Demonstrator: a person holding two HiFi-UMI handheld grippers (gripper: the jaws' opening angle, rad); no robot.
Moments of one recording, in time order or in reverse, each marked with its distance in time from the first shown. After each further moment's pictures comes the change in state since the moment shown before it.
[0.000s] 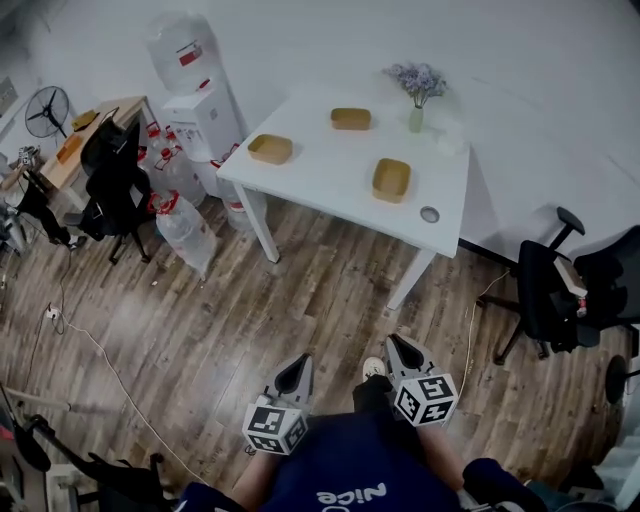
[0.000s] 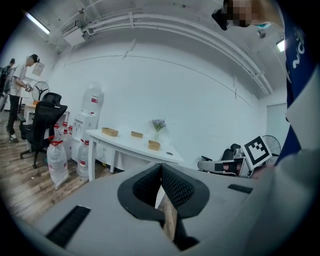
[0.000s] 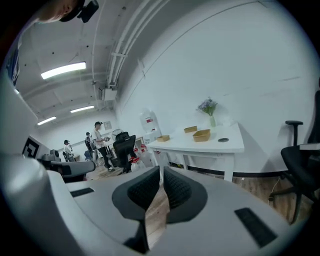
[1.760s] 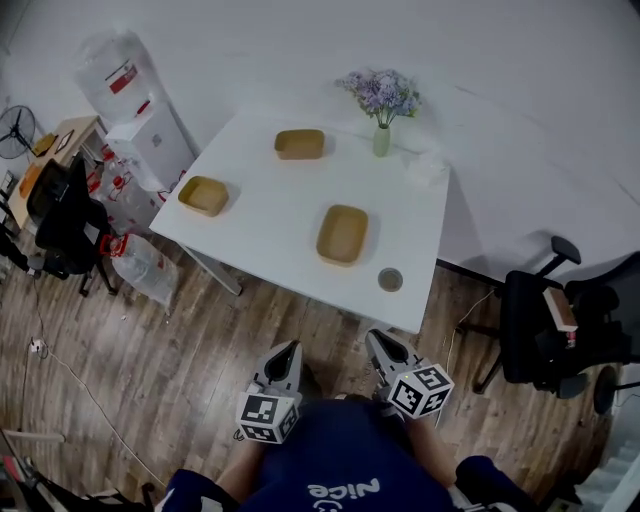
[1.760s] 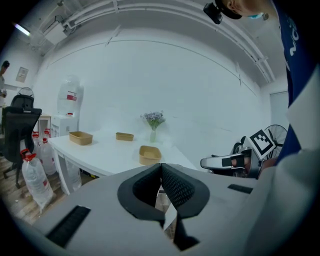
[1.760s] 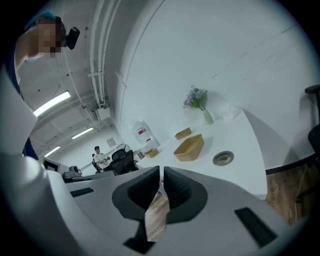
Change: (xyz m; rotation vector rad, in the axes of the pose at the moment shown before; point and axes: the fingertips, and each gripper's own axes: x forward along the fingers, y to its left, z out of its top) left arm 0.335 0.007 0.082 0.090 0.049 -0.028; right arm 0.183 -0.220 0.123 0.232 -0.031 0.142
